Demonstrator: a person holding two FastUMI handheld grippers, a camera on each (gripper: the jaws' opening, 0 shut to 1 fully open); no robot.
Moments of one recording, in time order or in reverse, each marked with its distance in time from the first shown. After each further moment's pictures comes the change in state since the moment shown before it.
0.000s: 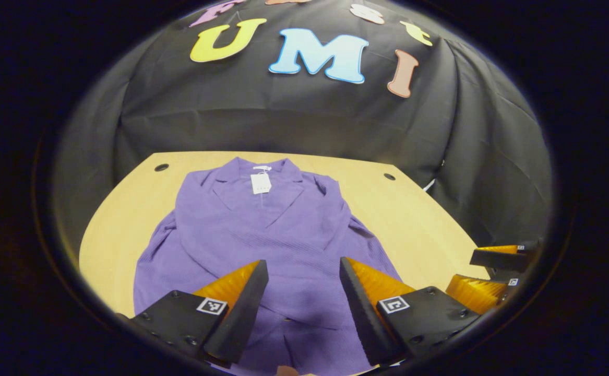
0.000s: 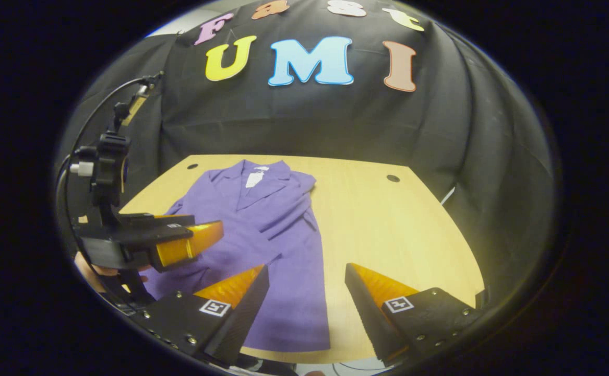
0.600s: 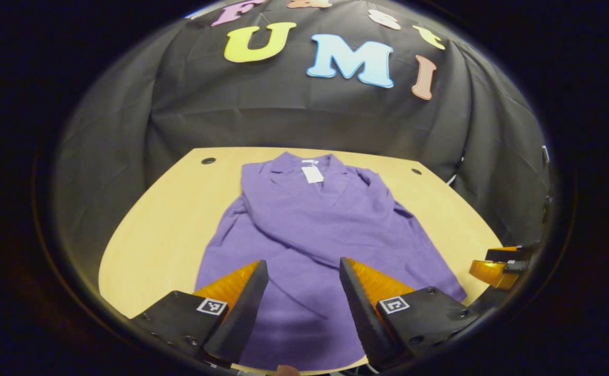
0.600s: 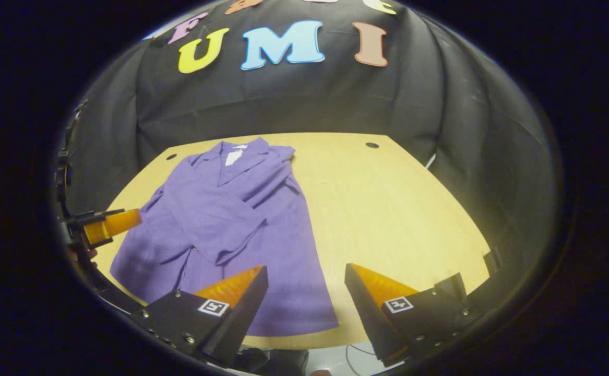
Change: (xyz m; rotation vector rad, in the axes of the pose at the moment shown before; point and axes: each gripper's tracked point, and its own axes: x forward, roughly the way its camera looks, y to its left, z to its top) left arm -0.081 0.131 -0.037 0.003 0.012 0.127; right arm -0.001 -0.007 -0.066 0.148 0.108 -0.093
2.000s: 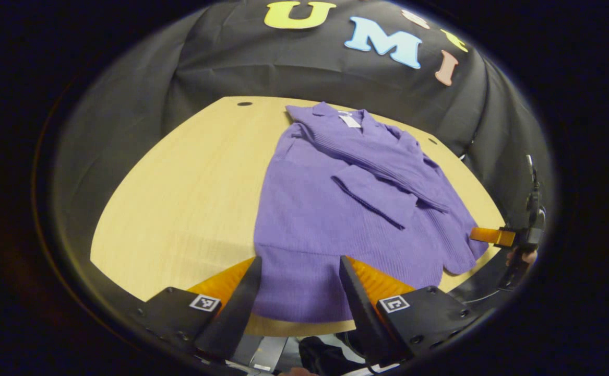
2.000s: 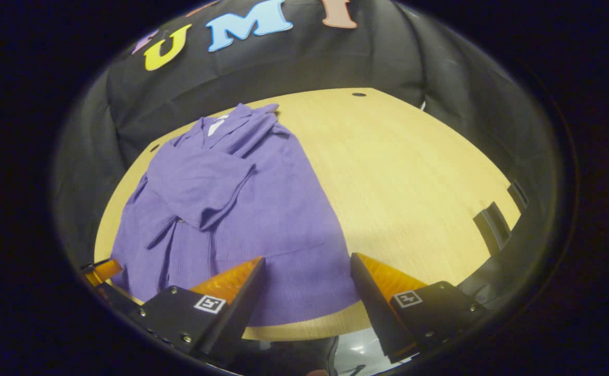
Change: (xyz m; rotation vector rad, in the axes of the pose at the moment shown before) left arm -0.043 0.085 -0.126 -0.083 0.201 -0.015; right arm 0.025 0.024 -0.078 0.106 0.163 -0.002
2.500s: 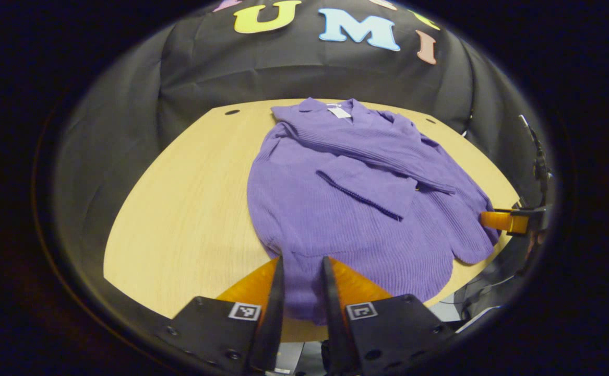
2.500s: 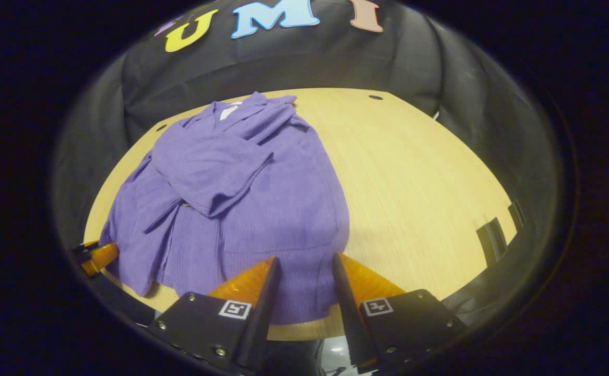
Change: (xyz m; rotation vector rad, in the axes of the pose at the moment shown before) left arm 0.017 -0.008 -0.002 0.108 -0.007 0.078; right arm 0.004 0.008 -0.002 -0.082 0.022 -0.004
